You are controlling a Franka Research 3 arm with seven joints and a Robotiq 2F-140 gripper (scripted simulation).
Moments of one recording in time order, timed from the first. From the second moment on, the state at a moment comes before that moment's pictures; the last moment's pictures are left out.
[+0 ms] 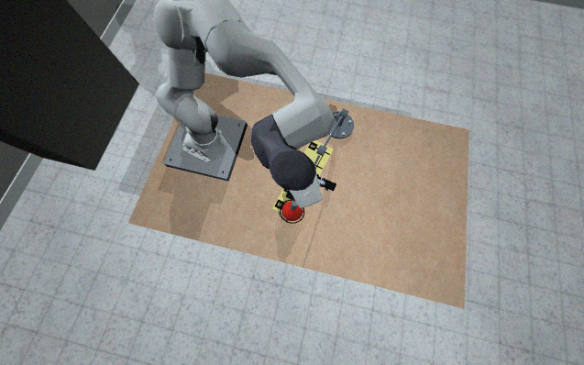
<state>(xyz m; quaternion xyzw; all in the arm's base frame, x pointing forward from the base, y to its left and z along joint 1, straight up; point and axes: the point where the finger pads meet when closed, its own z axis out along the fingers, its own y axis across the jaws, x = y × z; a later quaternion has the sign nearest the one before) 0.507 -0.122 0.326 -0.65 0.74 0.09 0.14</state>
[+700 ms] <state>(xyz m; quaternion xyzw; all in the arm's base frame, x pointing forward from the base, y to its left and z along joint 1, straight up) 0.519 -0.038 0.325 -0.66 0.73 0.08 0.14</state>
